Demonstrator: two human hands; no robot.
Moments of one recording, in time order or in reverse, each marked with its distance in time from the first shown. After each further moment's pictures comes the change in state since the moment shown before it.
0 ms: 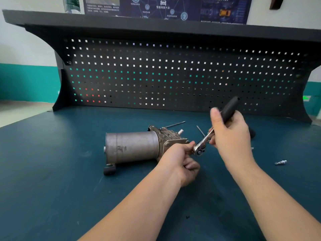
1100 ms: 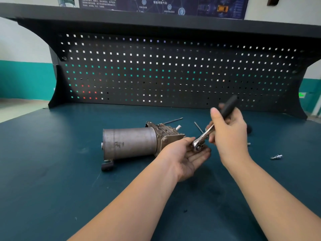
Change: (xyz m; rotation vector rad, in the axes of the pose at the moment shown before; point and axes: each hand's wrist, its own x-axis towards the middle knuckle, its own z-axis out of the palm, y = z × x) left_hand -0.004 0.000 0.005 0.128 -0.090 -0.011; right_hand -0.001 0.004 -0.001 0.135 0.019 0.138
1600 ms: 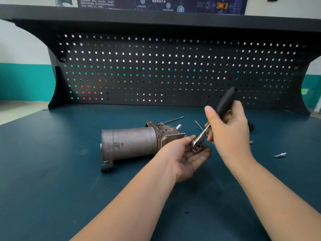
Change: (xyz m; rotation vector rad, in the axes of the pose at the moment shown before) left_hand -0.002 0.003 -0.004 0.017 0.003 -0.013; right_hand -0.012 -0.006 0.003 -0.114 -0.061 -0.212
